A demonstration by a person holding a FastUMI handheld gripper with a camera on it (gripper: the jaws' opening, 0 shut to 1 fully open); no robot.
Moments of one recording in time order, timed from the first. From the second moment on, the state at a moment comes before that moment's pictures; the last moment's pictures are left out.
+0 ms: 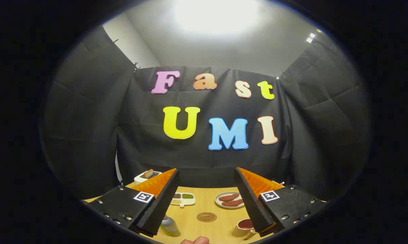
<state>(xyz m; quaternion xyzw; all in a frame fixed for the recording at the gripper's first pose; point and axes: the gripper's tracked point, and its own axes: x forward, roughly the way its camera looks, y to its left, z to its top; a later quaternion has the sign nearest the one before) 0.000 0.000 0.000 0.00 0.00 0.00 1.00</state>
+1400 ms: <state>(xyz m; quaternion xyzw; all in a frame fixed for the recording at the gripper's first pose) -0.001 0.037 -0.052 0.01 0.02 0.01 1.00</state>
